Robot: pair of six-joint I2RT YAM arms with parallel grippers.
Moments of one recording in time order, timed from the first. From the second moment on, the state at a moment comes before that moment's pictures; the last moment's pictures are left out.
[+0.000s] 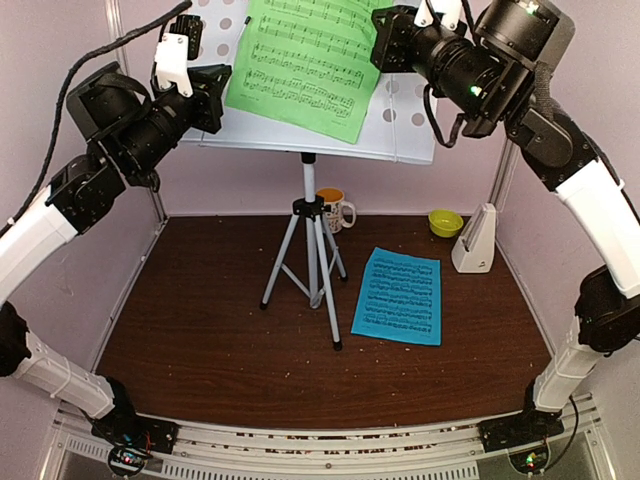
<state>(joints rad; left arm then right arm) -0.89 1.31 1.61 0.02 -0.41 0.32 1.15 1.68 2.31 -0.23 0.69 -0.20</state>
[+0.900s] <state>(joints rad) -0.89 1.27 1.54 0.09 -0.36 0.33 1.15 1.83 2.34 -0.02 0.49 -0.34</state>
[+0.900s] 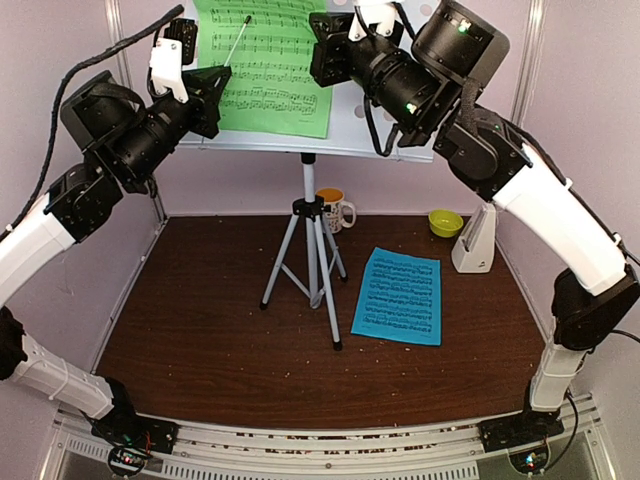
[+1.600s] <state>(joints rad) -0.89 1.24 1.49 0.15 -0.33 0.34 1.12 1.86 2.34 0.00 0.40 -0.30</state>
